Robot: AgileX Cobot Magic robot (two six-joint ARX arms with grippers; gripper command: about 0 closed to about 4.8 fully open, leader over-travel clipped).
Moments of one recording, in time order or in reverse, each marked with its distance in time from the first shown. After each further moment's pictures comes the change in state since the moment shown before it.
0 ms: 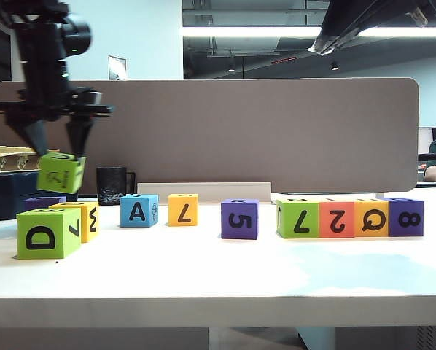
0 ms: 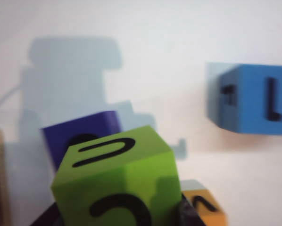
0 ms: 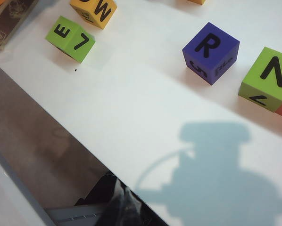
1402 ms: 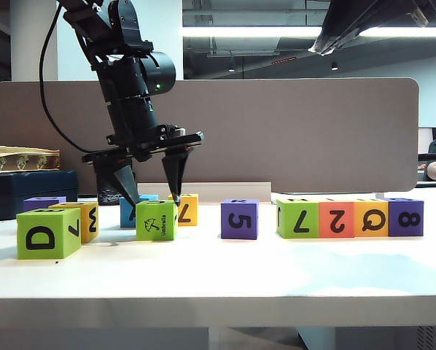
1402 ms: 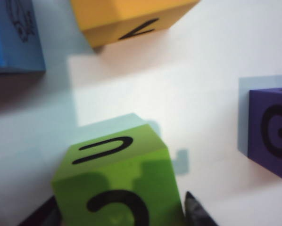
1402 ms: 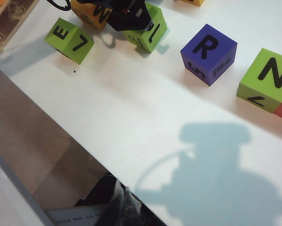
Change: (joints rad) left arm -0.276 0.125 -0.034 0.042 0.175 -0.139; right arm 0.000 0.000 0.000 0.003 0.000 0.000
